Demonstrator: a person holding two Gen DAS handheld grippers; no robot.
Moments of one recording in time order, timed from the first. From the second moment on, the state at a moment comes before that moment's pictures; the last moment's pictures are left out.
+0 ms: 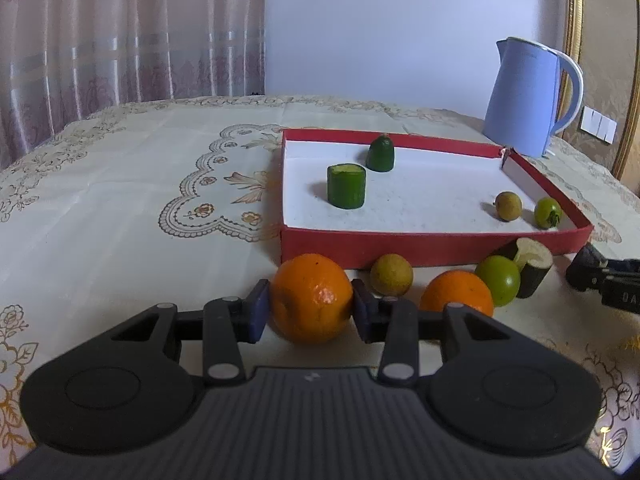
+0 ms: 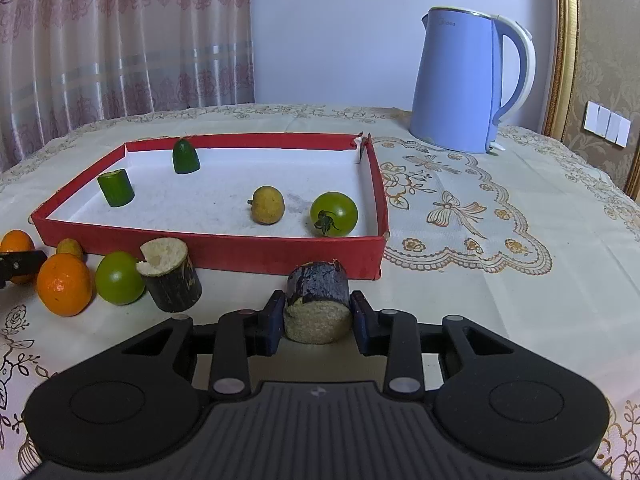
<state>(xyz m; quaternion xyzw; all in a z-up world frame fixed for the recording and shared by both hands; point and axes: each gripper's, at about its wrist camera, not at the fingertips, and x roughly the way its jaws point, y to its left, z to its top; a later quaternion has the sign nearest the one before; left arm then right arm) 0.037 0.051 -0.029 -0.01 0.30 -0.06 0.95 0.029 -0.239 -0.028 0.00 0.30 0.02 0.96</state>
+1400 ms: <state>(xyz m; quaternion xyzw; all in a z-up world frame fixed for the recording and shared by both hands) 0.039 0.059 -0.032 -0.03 0.30 -0.07 0.95 0.058 -0.214 0.035 -0.07 0.23 0.02 0.97</state>
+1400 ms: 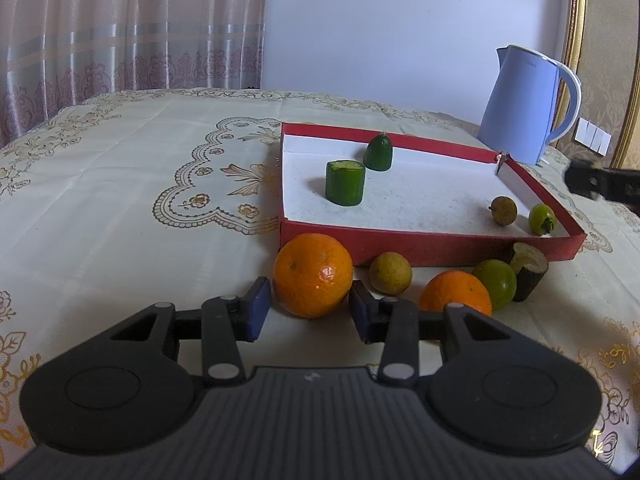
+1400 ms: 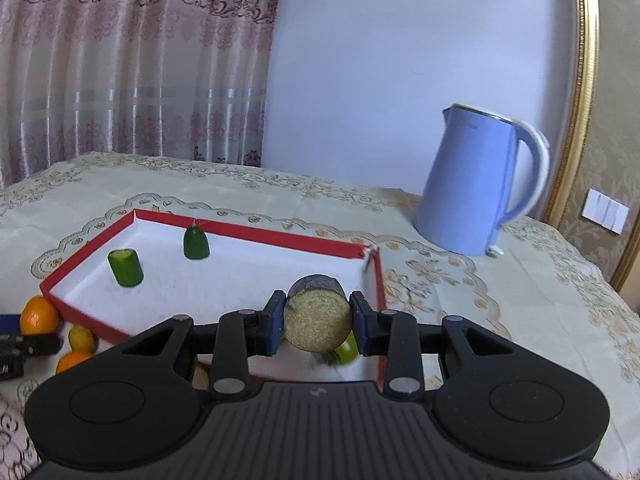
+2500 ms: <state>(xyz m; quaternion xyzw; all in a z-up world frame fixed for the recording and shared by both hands) 0.041 0.057 -0.032 -0.03 0.30 -0.08 0.95 0.081 -0.208 0.021 -0.04 0.26 0.06 0.96</state>
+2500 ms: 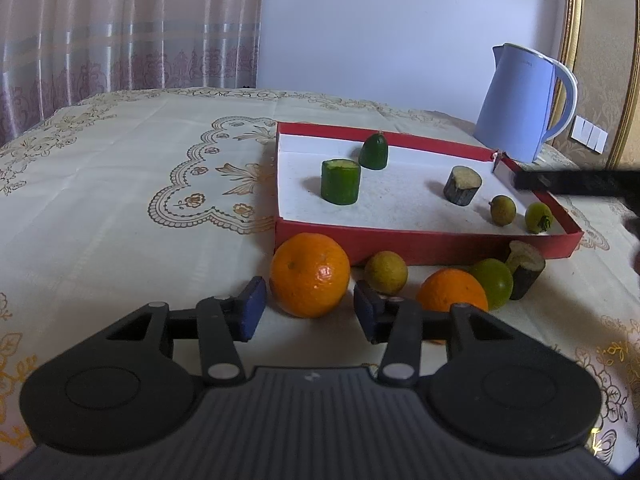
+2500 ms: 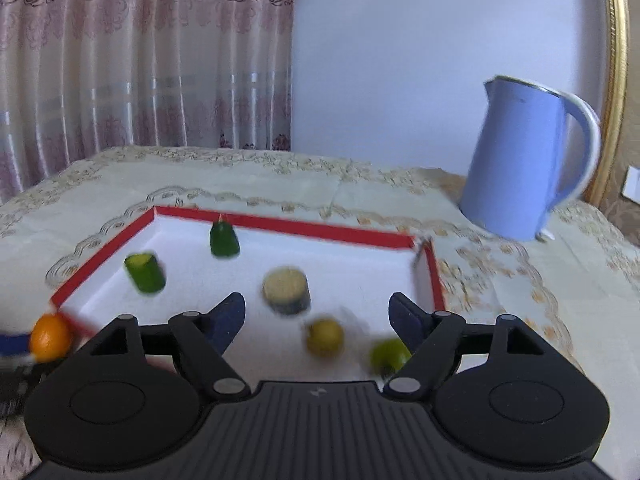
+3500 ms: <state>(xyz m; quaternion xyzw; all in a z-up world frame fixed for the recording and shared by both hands) 0.039 0.040 -0.028 0.03 0.30 -0.07 0.95 0.045 -0.251 -0.032 0.01 0.32 0.02 0.95</state>
